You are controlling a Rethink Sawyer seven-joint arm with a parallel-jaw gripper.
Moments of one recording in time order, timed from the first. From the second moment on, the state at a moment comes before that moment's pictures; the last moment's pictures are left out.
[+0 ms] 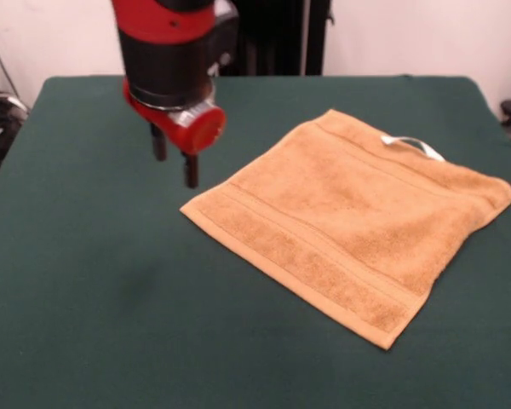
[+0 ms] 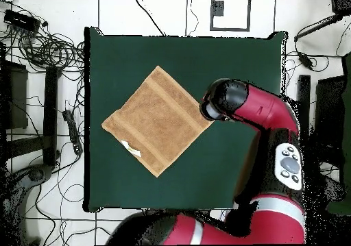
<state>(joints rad) -0.23 -0.41 -0.19 1.28 0.09 0.81 2.18</state>
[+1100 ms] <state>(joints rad) -0.43 -0.44 0.07 1.37 -0.29 0.72 2.16</state>
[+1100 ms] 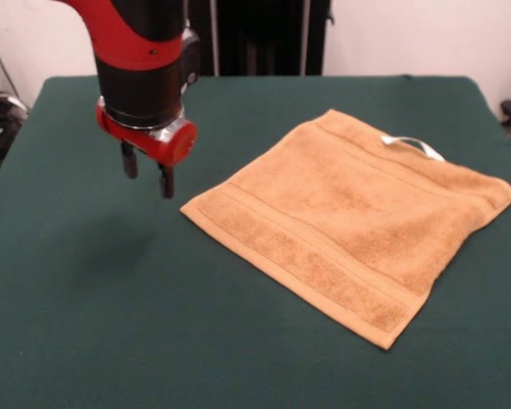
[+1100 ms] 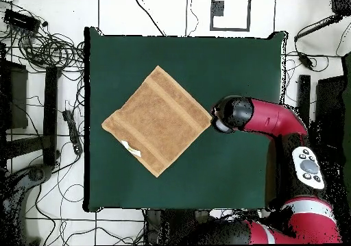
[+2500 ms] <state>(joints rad) -0.46 -0.38 0.25 1.42 -0.49 0.72 2.12</state>
